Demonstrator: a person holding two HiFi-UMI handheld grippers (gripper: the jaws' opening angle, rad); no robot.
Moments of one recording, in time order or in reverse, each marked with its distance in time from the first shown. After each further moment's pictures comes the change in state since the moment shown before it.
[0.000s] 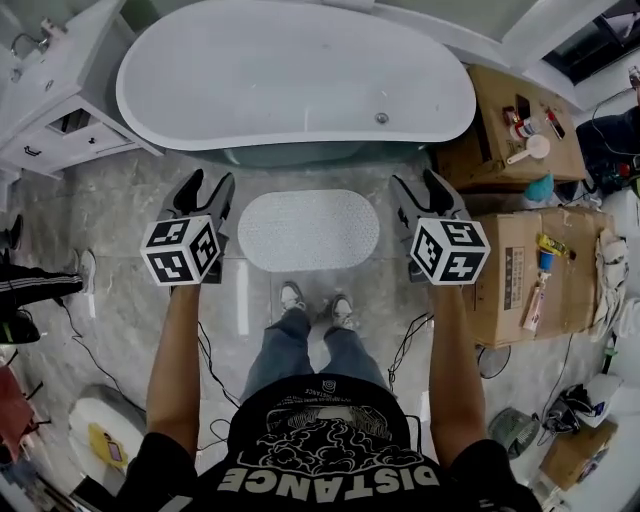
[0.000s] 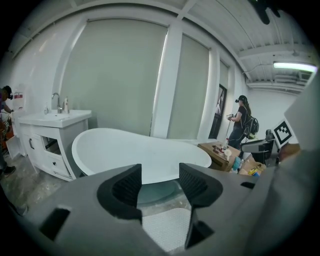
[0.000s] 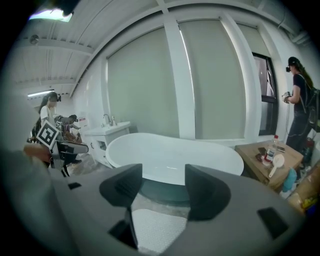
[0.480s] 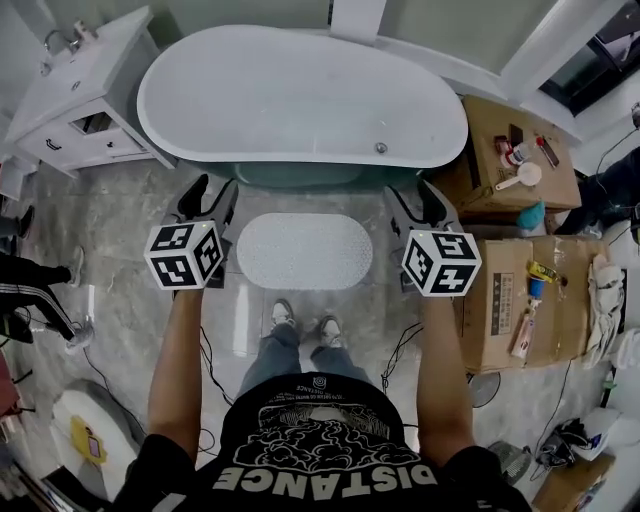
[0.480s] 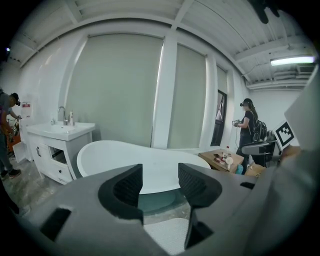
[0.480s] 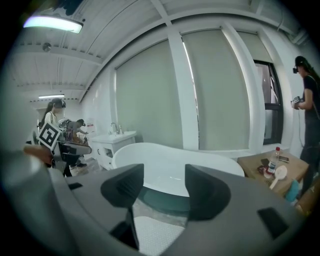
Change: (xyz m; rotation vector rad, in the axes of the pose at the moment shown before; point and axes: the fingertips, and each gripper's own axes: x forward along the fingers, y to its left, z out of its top) left arm -0.048 -0.058 0.038 0.017 -0.099 0.061; right arm -0.053 -0.008 0.036 -0.036 -0.101 0.067
